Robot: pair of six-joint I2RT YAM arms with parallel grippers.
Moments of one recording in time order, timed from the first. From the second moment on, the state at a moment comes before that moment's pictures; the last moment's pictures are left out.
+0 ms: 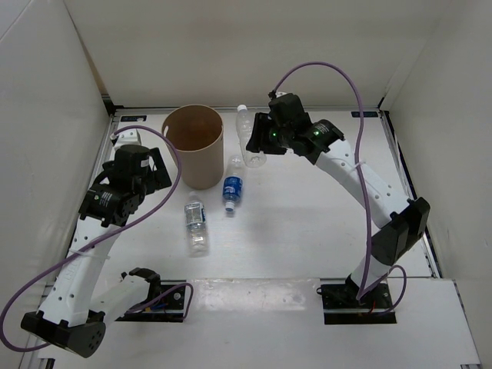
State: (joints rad) left arm -0.32 0.96 1.23 -0.97 -0.46 -0.42; right arm 0.70 1.65 1.77 -0.77 0.02 0.58
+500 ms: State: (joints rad) left arm -0.32 0.96 1.23 -0.97 -0.46 -0.43; right arm 0.76 1.64 1.77 -0.77 0.07 0.54
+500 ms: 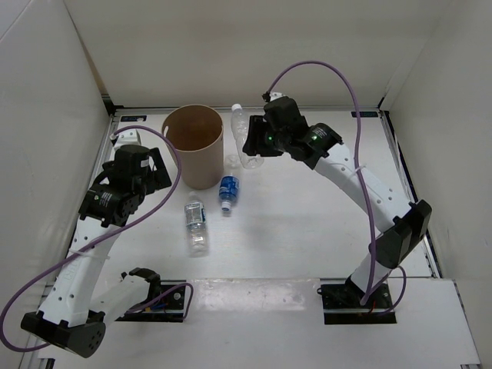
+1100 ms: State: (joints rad) left arm -0.32 0.95 1.22 -0.97 -0.46 -0.45; right arm 0.90 1.85 2.19 -0.56 0.17 0.27
